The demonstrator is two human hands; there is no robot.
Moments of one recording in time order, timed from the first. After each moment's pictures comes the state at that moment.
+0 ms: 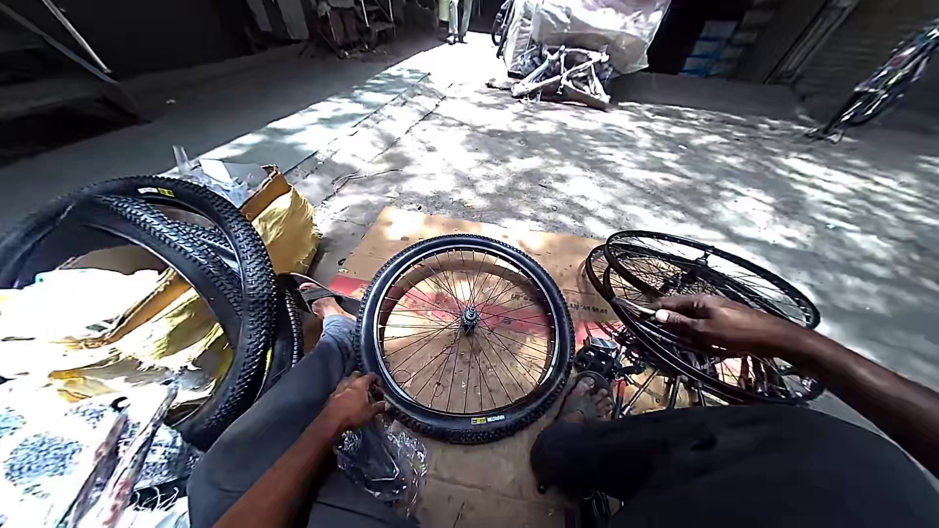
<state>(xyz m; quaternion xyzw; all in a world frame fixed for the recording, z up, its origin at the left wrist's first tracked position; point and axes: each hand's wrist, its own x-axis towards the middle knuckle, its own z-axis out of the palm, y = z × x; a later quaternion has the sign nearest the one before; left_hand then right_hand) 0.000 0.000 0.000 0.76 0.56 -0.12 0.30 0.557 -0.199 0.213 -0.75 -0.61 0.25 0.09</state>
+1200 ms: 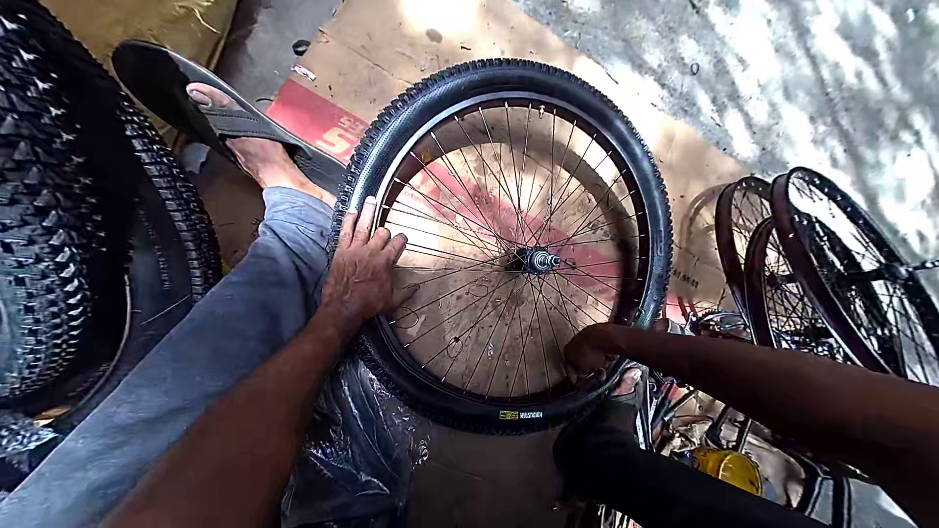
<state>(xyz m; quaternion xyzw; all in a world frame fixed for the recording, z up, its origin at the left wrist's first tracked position) 0.031 0.177 -0.157 0.88 0.46 0.02 0.06 0.411 0.046 -0.121 -0.39 -0.52 0.45 -0.61</state>
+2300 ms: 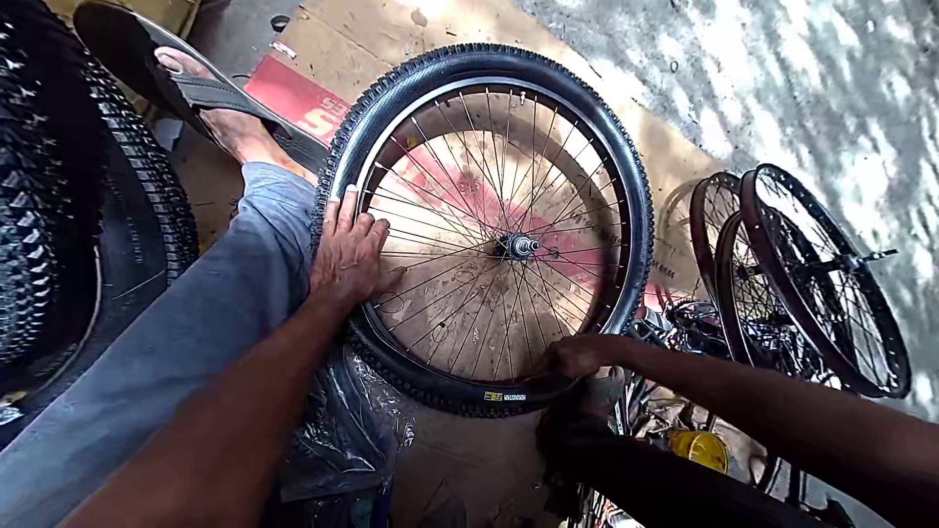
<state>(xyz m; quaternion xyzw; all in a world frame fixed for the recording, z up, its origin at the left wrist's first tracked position) 0.036 0.165 -0.162 0.86 0.49 0.05 0.07 0.409 0.007 -0.088 -0.44 -0.59 0.52 -0.43</state>
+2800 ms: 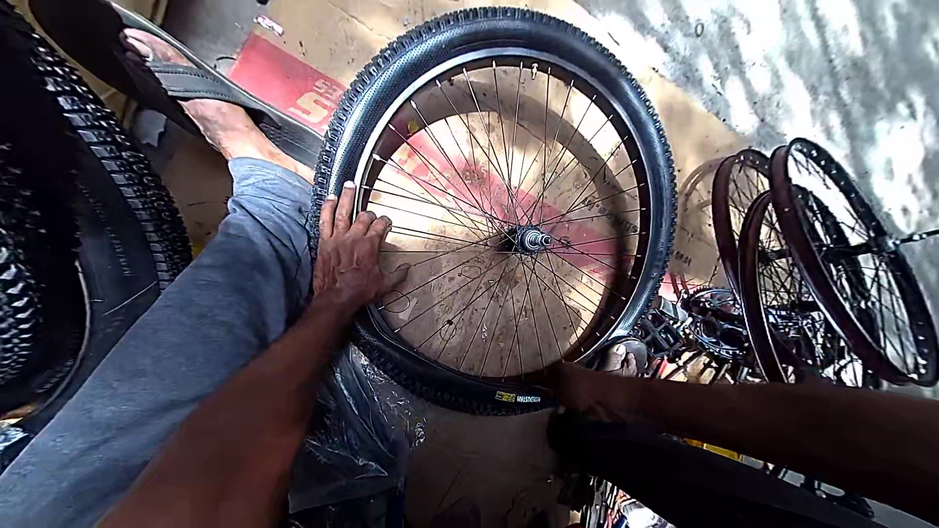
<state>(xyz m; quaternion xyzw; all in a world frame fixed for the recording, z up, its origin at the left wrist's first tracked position) 0.036 0.167 -0.166 0.85 0.51 0.07 0.10 0.369 -0.055 -0.091 -0.69 -0.27 0.62 -0.27</state>
